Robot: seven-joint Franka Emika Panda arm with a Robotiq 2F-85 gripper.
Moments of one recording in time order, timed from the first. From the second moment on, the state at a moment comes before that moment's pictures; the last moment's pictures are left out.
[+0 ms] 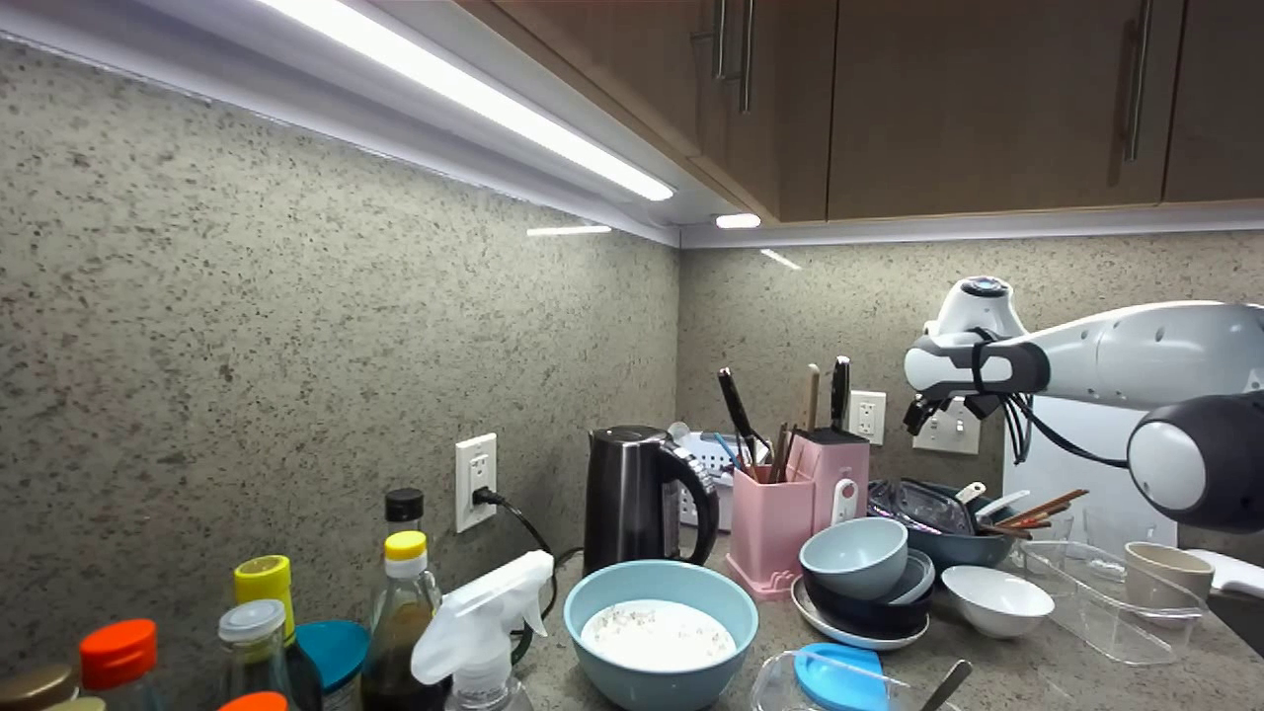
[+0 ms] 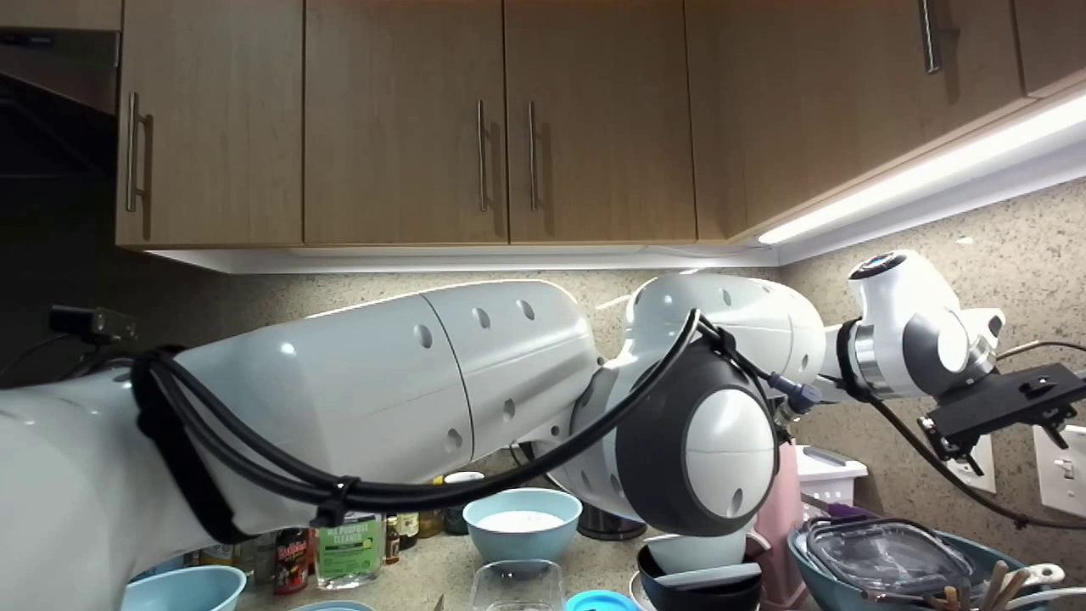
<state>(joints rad) -0.53 1.31 -0.06 -0.35 -0.09 2.38 -0.56</state>
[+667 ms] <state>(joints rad) -0.51 1.32 -0.10 -0.36 -0.09 2.38 -0.56</state>
